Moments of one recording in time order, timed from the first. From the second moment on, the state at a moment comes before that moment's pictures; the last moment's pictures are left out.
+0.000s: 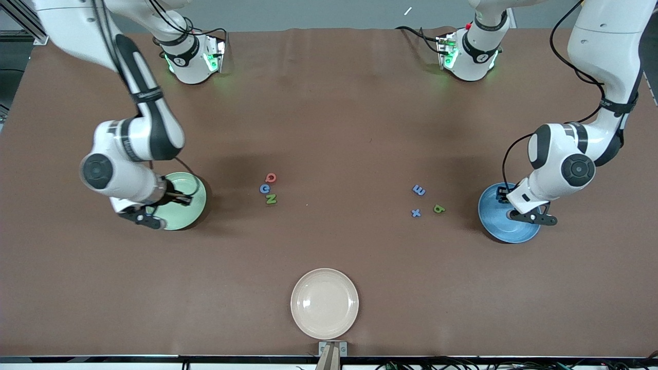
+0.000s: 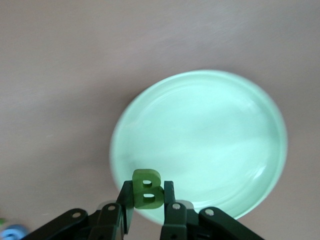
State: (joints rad) left arm 0.11 0.41 -0.08 -2.10 0.17 2.43 0.11; right arm 0.13 0.36 -0.07 -2.00 0.10 2.22 0.30
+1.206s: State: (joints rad) left arm -0.04 0.55 -0.27 -1.94 0.18 2.37 -0.26; right arm 0.08 0.48 -0.05 -2.01 0.10 2.21 0.23
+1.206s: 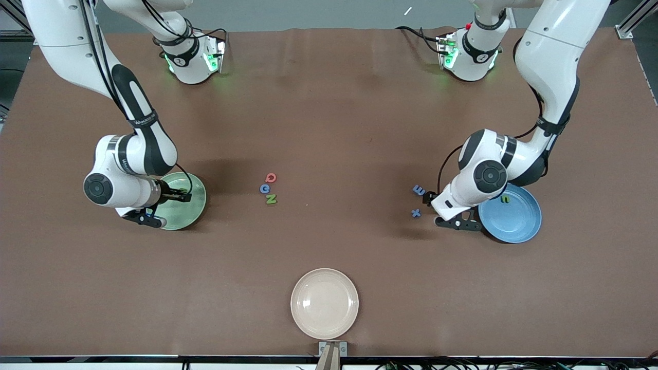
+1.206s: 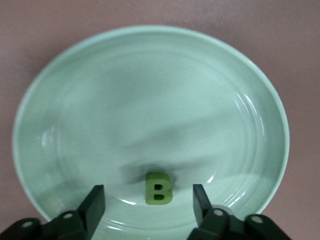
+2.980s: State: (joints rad) left arm -0.03 0.58 -0.27 -1.91 0.24 2.41 -0.40; right arm 0.55 0.63 -0.03 -1.87 0.12 2.47 0.38
